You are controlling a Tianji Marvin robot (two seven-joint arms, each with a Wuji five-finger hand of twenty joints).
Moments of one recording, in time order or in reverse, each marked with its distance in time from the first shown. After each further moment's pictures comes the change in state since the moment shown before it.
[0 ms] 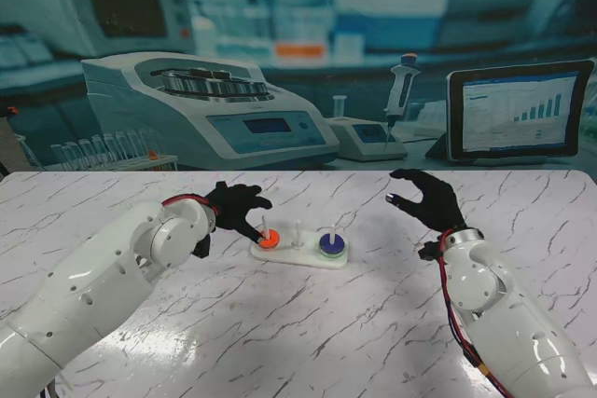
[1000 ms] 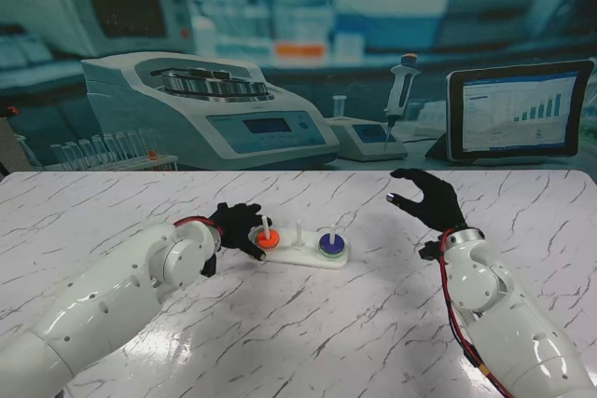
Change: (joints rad) left arm -0.008 -0.028 0.101 0.150 -0.066 0.027 0.136; right arm -0.005 0.000 0.006 -0.008 -0.002 0.003 0.002; left_hand 0.000 -0.014 -0.009 0.000 -0.014 0.001 0.001 0.036 -0.024 0.004 -0.009 -0.004 -0.027 0.008 -0.004 0.000 -0.003 0.000 -0.019 0.007; right_hand 0.000 0.000 0.000 0.000 0.000 0.000 0.000 0.000 0.000 0.000 0.000 0.000 0.000 0.000 0.000 0.000 0.000 0.000 0.000 0.000
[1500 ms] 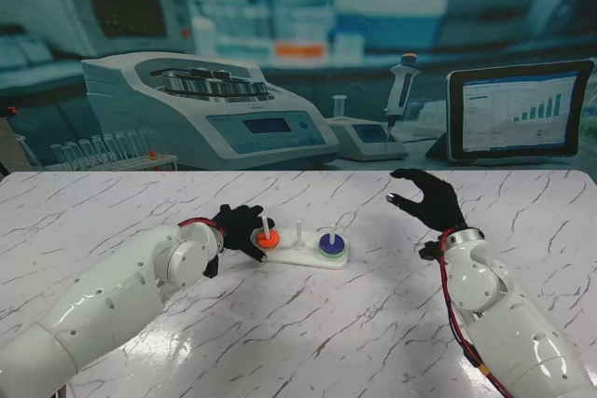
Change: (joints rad) left arm -0.041 -0.008 0.063 0.059 -0.025 -0.009 0.037; right arm 0.000 0.000 0.000 0.000 0.000 0.000 0.001; left_hand 0.000 -0.011 0.039 0.000 -0.016 -0.024 -0.014 0.008 -0.012 0.001 -0.001 -0.001 0.000 0.000 0.000 0.000 0.000 0.000 -0.001 0.005; right_hand 0.000 0.000 0.000 0.000 0.000 0.000 0.000 0.000 0.000 0.000 0.000 0.000 0.000 0.000 0.000 0.000 0.000 0.000 0.000 0.000
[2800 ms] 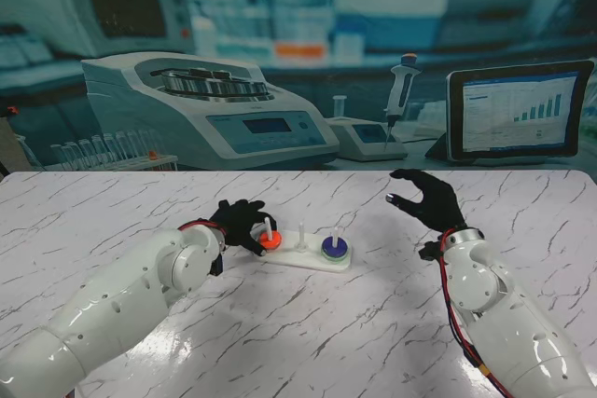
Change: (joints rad) left arm 0.026 -0.032 -0.029 0.035 -0.002 0.024 0.124; right arm 0.000 0.000 -0.001 -0.001 0.001 0.003 0.005; left_hand 0.092 -0.028 -0.042 -0.004 0.101 -0.257 0.339 0.137 0.068 -0.102 0.029 0.006 0.030 -0.003 0.004 0.006 0.005 0.000 0.000 0.021; right_hand 0.000 0.000 0.000 0.000 0.000 0.000 0.000 0.000 0.000 0.000 0.000 0.000 0.000 0.000 0.000 0.000 0.000 0.000 0.000 0.000
